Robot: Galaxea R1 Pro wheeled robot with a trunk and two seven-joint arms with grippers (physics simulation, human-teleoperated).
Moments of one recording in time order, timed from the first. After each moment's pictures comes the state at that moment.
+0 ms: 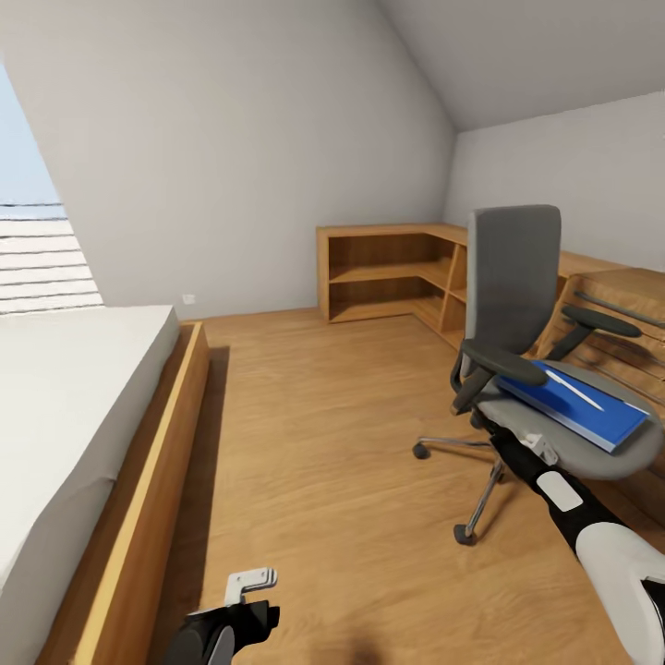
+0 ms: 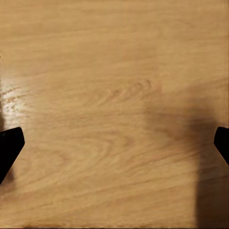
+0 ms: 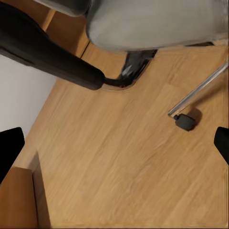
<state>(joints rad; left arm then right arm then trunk) -0.12 -0.13 -0.09 -1.20 0.22 0.72 0.23 -0.86 -0.27 -0.23 -0.30 -0.80 0.15 0.34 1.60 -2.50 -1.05</state>
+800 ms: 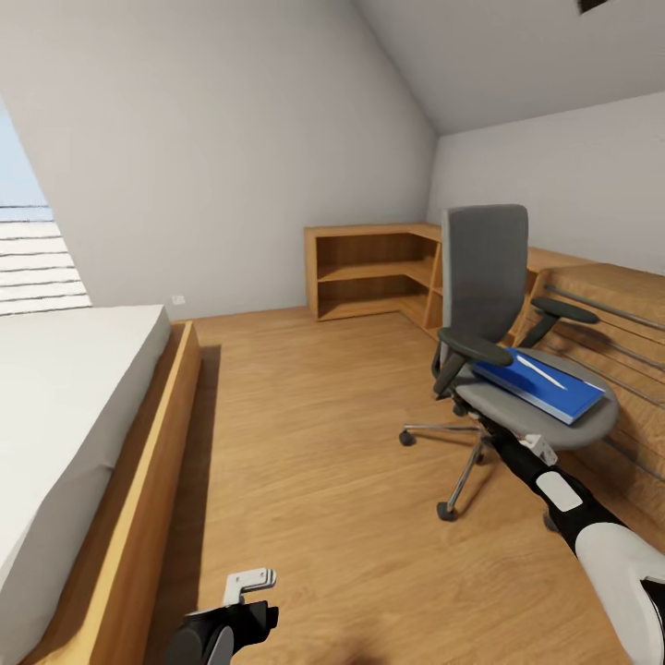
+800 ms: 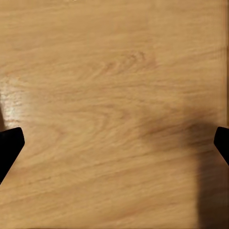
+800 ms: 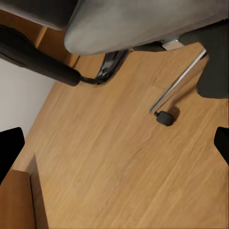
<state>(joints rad) -0.12 -0.12 -0.09 -1.20 0.22 0.72 0.23 -0.86 -0.27 -0.23 -0.30 -0.80 0.14 0.34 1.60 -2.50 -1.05</state>
